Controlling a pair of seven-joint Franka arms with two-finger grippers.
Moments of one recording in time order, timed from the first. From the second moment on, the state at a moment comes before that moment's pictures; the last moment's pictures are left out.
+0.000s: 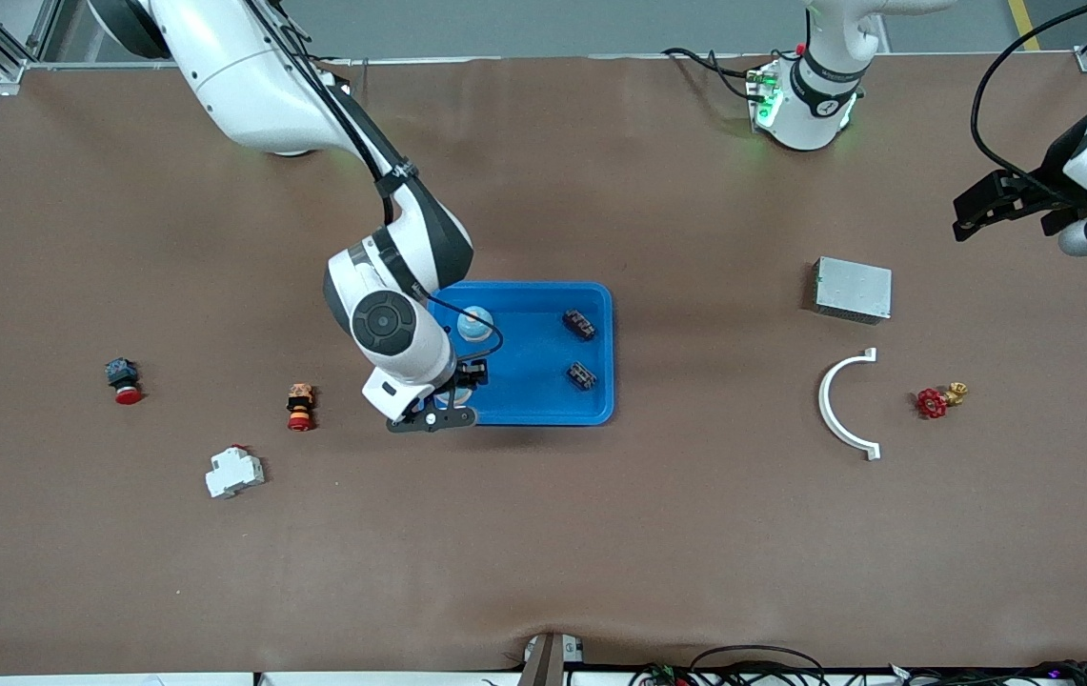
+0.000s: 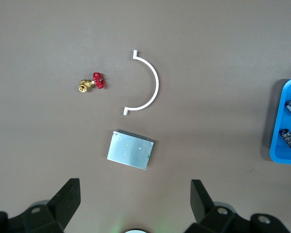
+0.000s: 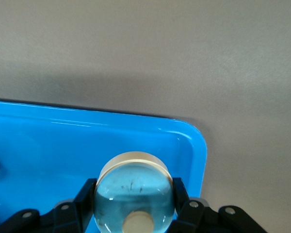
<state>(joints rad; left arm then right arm) -0.05 -0.04 -0.04 -1.60 0.03 1.51 -0.13 0.50 0.69 0.05 -1.52 0.05 2.16 0.42</state>
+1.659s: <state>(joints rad) -0.05 -0.04 -0.04 -1.61 0.03 1.51 -0.13 0.55 0.74 0.05 -1.57 0.03 2.15 0.42</state>
